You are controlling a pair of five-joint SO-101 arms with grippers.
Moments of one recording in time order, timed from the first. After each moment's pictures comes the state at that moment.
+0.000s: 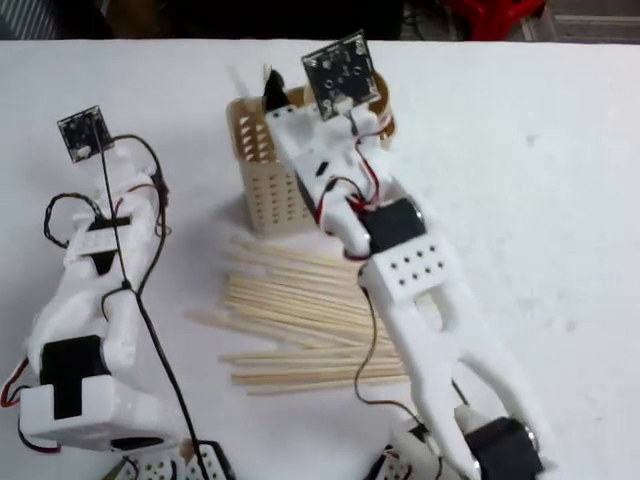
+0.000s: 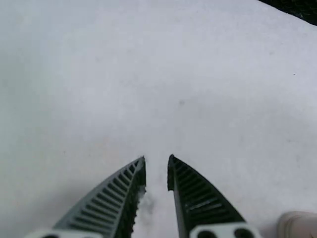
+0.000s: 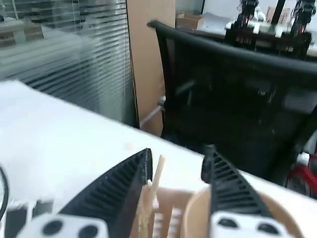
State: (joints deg) left arm -17.5 1.4 41.8 8.7 15.0; right arm -28.3 -21.4 18.5 23.1 5.7
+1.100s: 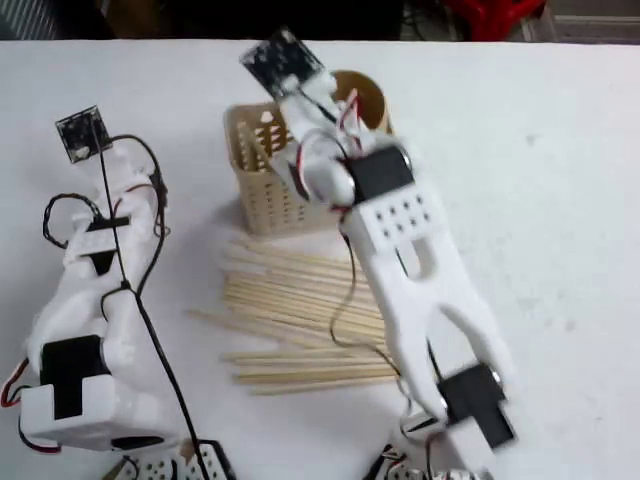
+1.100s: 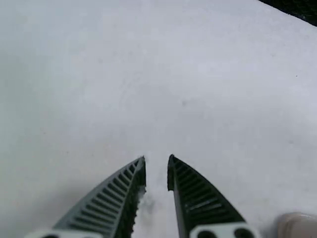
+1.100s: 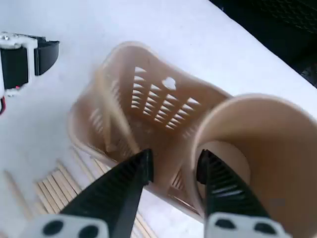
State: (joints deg) left arm -17.8 1.4 41.8 8.7 15.0; right arm -29.4 -1.5 -14.9 71.6 19.1
